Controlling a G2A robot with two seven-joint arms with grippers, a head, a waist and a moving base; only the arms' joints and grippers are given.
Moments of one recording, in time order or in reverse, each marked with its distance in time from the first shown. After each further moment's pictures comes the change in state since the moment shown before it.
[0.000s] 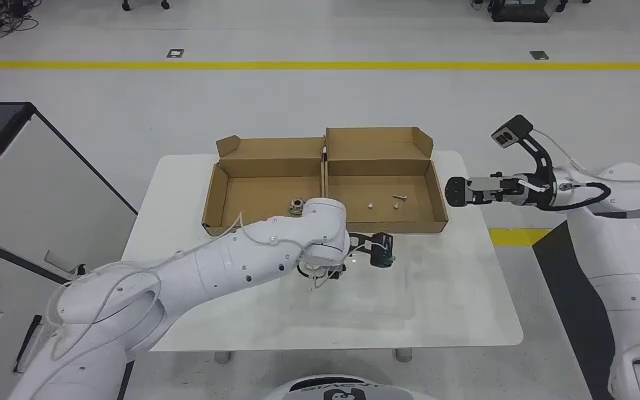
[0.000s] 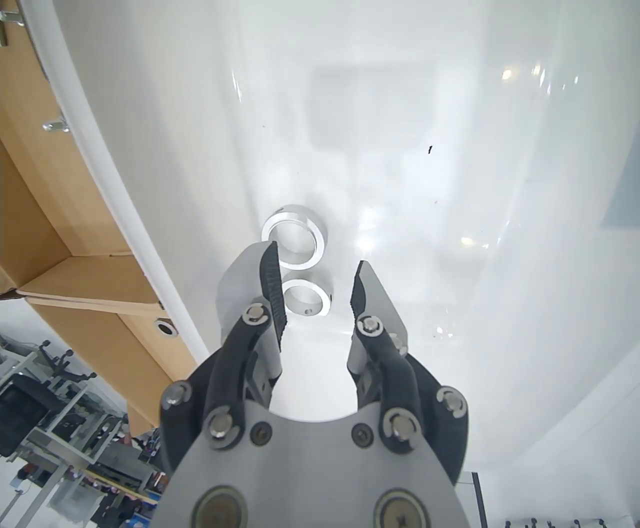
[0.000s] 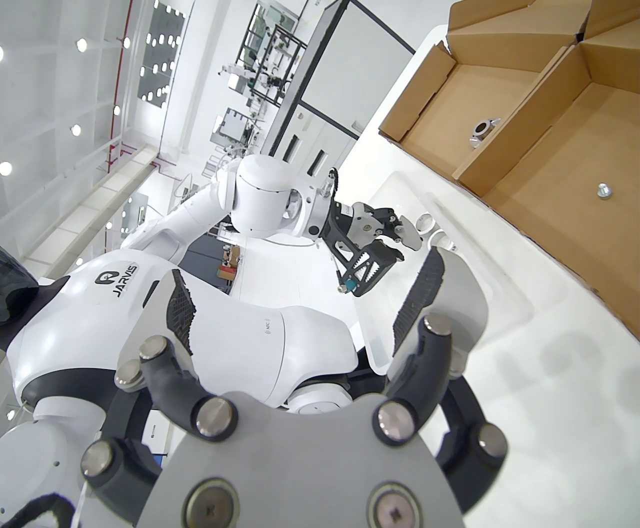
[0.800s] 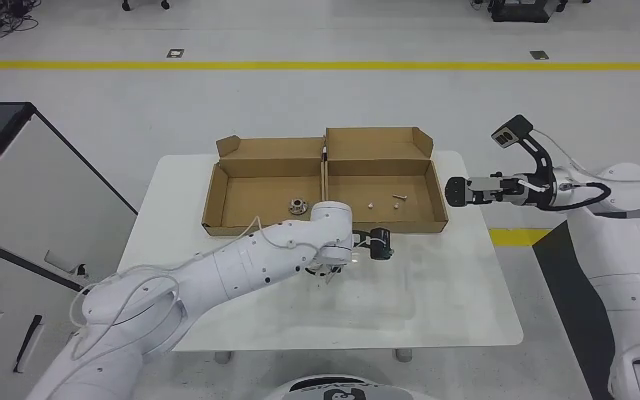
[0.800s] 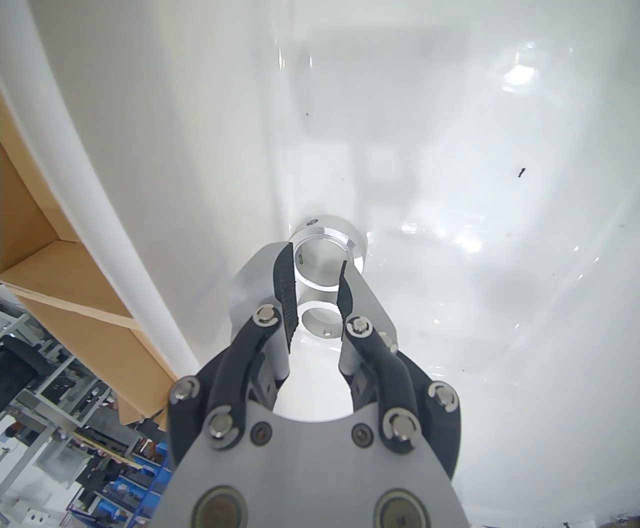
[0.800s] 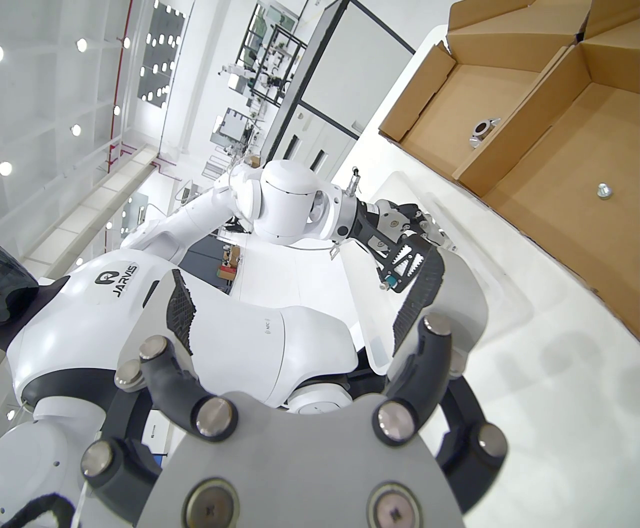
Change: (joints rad) left arm 0.035 -0.080 0.004 0.149 0.104 0.033 0.019; right arm 0.000 0.000 0.000 0.000 0.000 0.000 0.000
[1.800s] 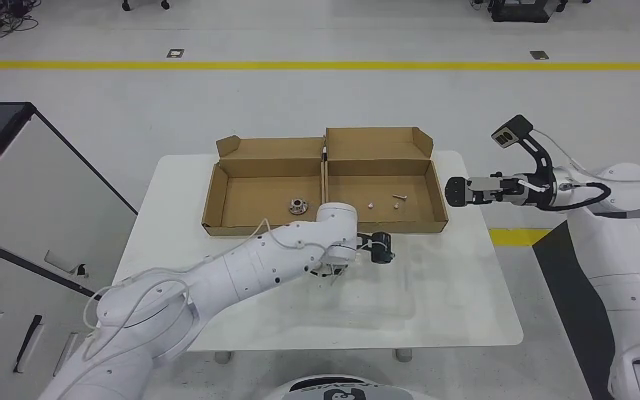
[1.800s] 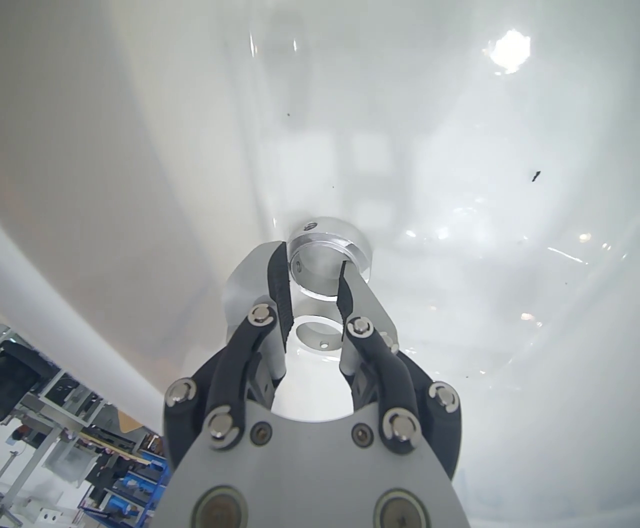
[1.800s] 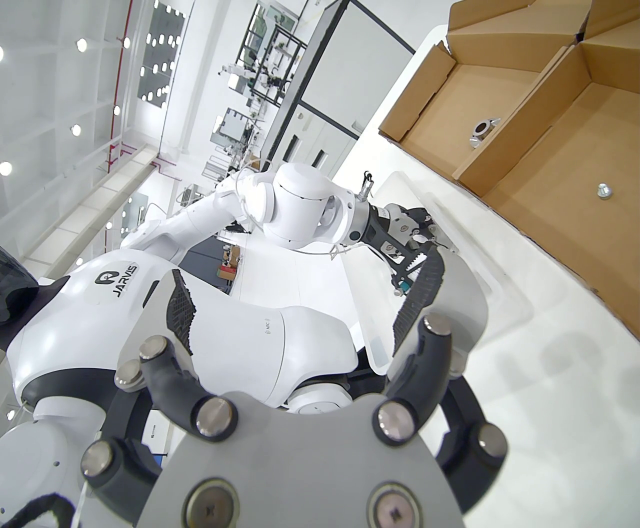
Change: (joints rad) left arm 0.024 -0.050 -0.019 0.075 0.013 -0.065 -0.015; right arm 0.000 0.000 0.000 0.000 0.000 0.000 0.000
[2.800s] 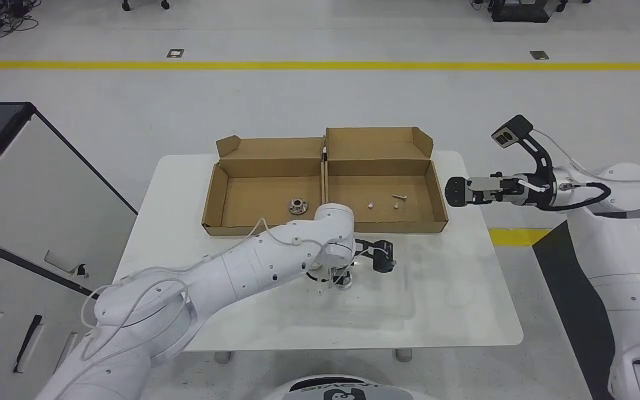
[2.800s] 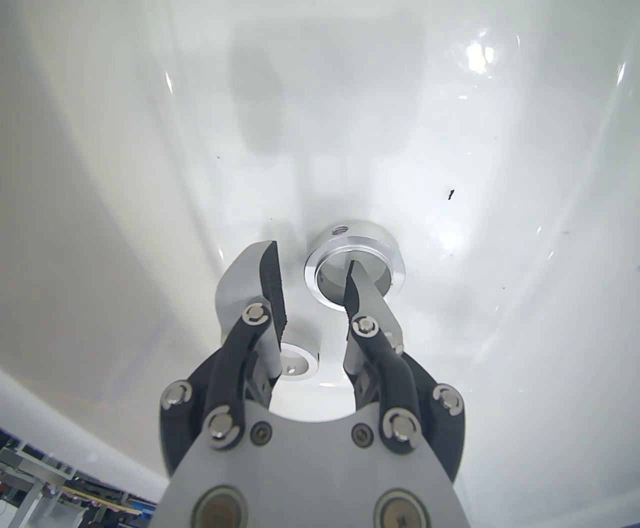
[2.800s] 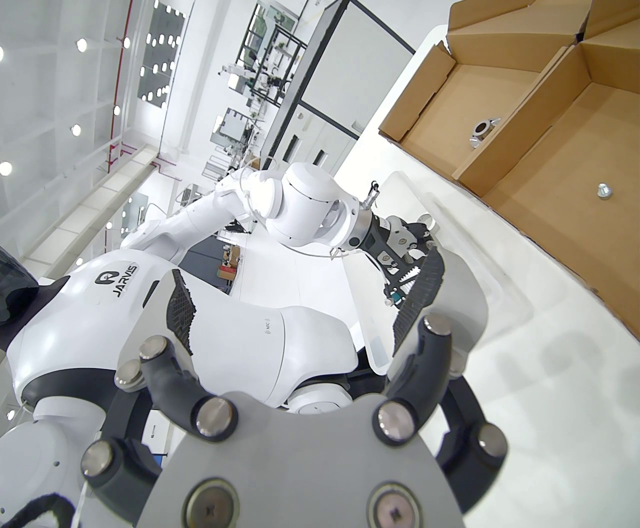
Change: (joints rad) left arm -0.005 0.010 0.026 0.014 -0.103 -0.045 0.045; right arm 0.000 0.000 0.000 0.000 0.000 0.000 0.000
